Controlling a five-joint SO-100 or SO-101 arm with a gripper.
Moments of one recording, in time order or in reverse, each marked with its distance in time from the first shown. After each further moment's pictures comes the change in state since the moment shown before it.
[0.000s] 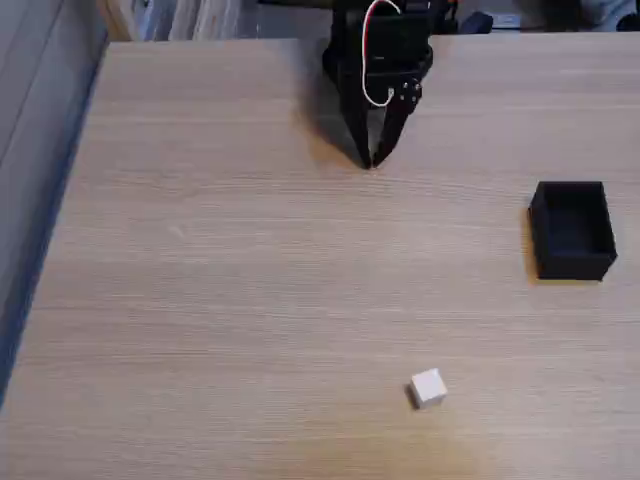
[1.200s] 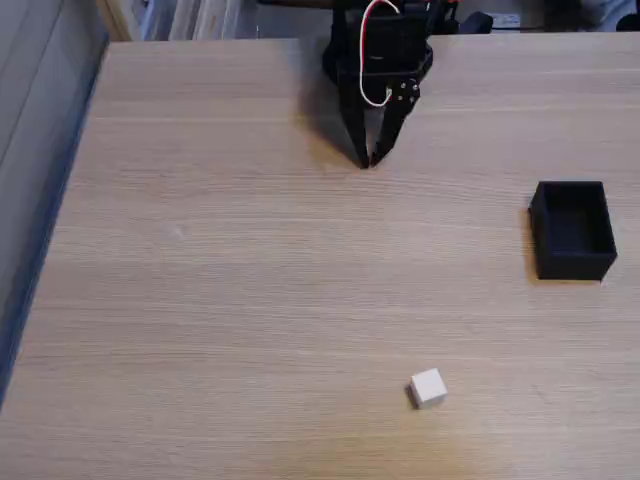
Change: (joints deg) arm 0.9 0.0 0.0 0.1 0.4
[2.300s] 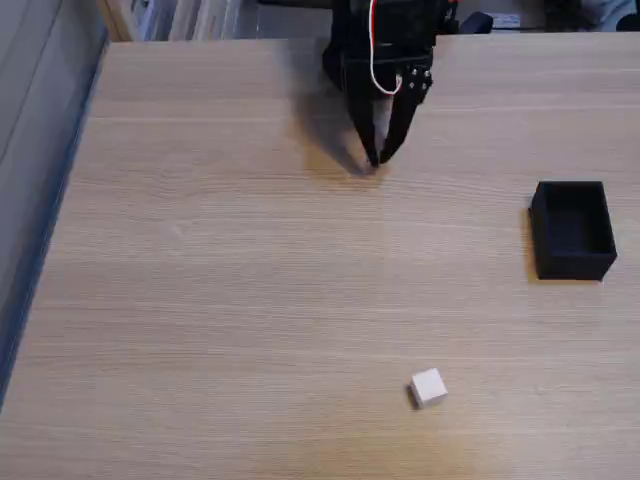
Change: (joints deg) arm -4.3 -20.9 -15.6 -10.4 -0.7
